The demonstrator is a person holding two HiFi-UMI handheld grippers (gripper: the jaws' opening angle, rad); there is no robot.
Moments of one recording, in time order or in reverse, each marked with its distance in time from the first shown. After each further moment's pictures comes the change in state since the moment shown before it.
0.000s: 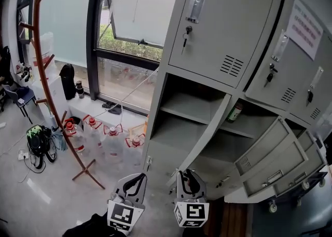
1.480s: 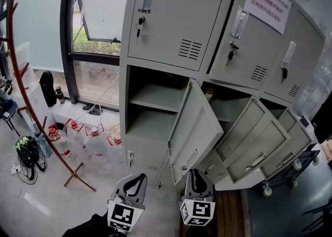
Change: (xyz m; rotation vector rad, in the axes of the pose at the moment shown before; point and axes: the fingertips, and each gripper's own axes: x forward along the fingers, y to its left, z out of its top) left arm 0.023 -0.100 0.006 0.029 -0.005 -0.163; right arm -0.086 -0.113 -0.023 0.024 0.021 -0.258
